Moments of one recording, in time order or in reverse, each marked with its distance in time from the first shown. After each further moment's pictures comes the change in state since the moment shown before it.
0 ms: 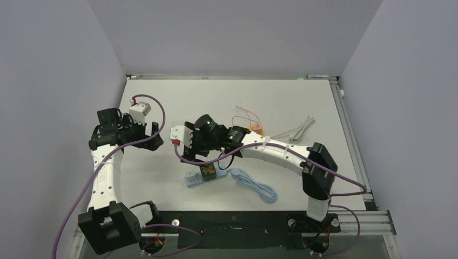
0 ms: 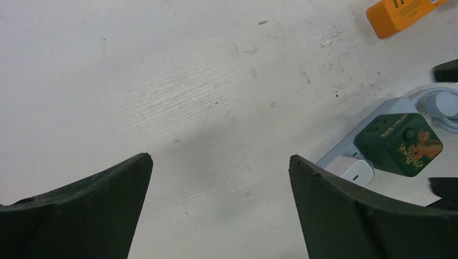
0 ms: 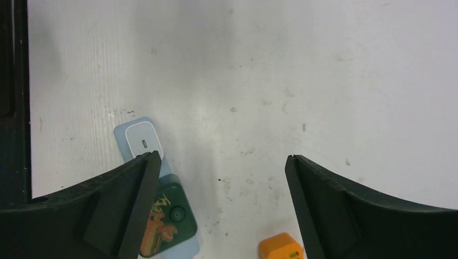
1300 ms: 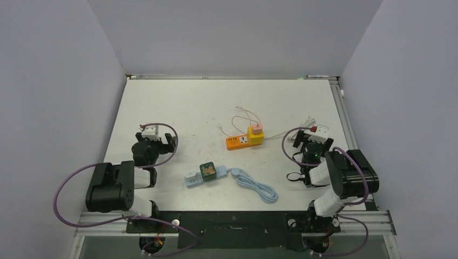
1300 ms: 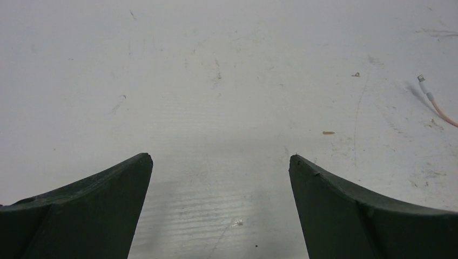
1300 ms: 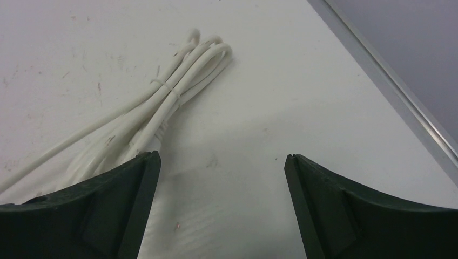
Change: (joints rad) left arm -0.212 0.329 -0.807 1.879 -0.349 -0.517; right arm -1.021 -0.309 -1.364 1.538 0.621 0.571
